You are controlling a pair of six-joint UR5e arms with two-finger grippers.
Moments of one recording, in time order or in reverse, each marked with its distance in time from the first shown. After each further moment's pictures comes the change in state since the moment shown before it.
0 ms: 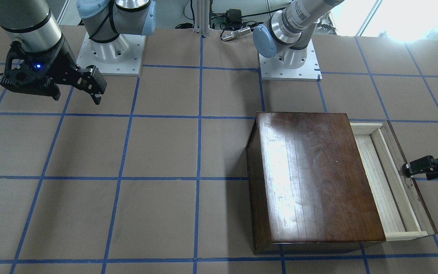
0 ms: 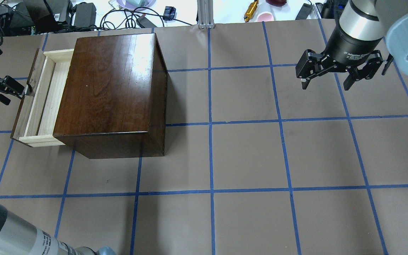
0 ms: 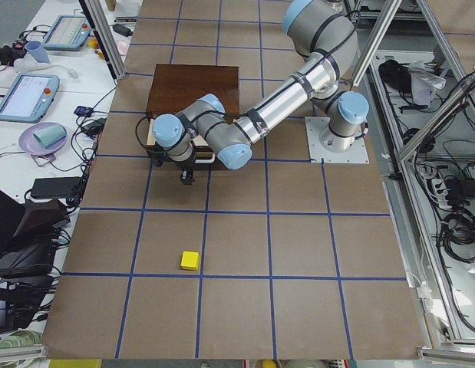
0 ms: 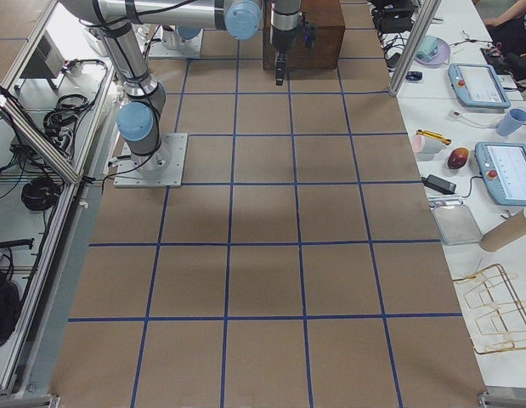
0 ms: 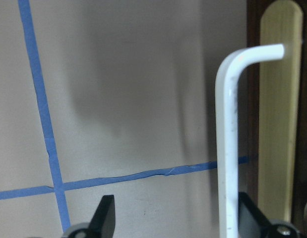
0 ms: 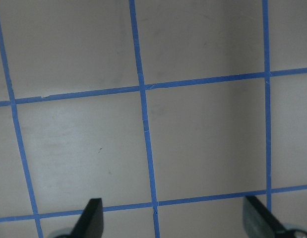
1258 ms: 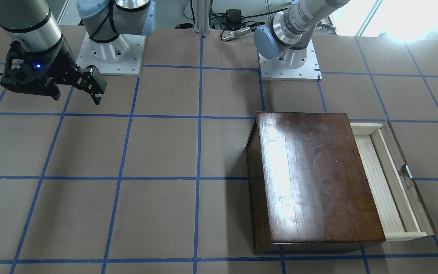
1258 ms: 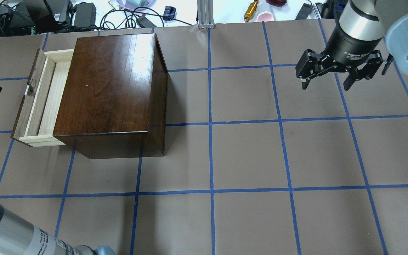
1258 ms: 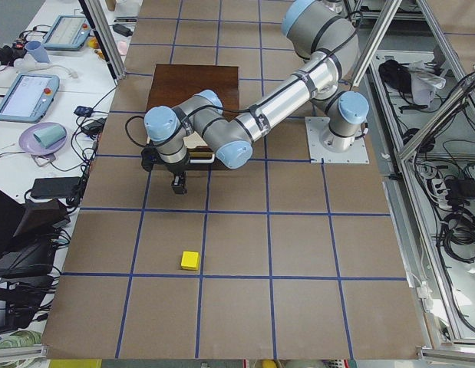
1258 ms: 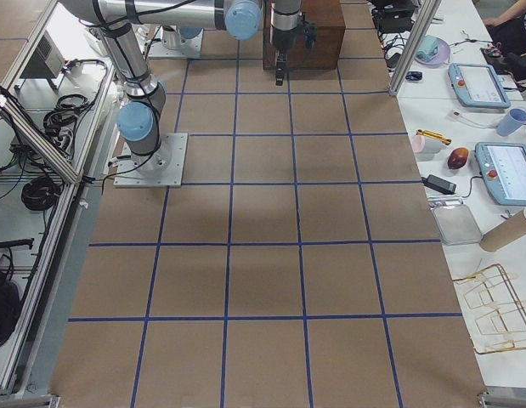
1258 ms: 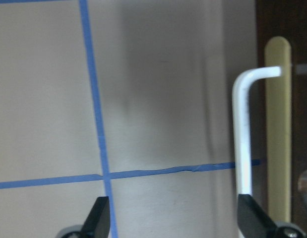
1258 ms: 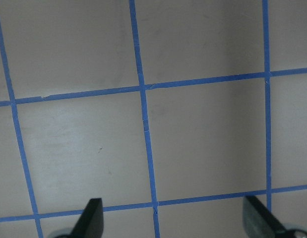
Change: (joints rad) left arm 0.047 -0.040 0.121 0.065 0.111 0.002; right arm 0.000 0.000 0.000 0.000 0.000 0.000
